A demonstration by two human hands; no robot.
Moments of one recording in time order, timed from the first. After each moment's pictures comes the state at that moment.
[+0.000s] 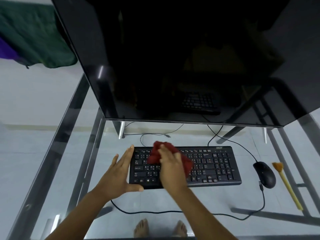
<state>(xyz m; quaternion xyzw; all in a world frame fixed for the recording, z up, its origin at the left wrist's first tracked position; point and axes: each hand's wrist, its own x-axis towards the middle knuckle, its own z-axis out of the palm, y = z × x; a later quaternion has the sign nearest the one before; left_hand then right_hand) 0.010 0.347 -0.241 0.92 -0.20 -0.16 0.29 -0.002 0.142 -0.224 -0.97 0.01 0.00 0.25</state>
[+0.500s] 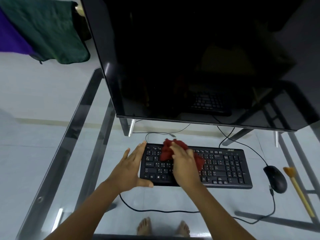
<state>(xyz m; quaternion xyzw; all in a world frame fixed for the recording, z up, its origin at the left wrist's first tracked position) 0.021 0.347 -0.239 0.92 -0.22 -0.15 0.28 0.011 0.131 -0.225 -0.97 -0.01 -0.03 0.25</state>
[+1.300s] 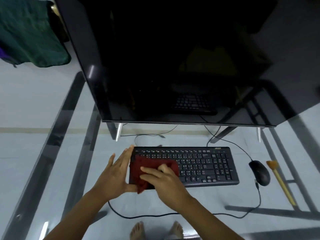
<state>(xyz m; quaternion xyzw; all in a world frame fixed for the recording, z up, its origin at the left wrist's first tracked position) 0.022 0.356 -0.246 0.92 -0.22 -0.13 0.29 -0.024 0.137 -0.234 -0.94 -0.27 0.00 0.21</state>
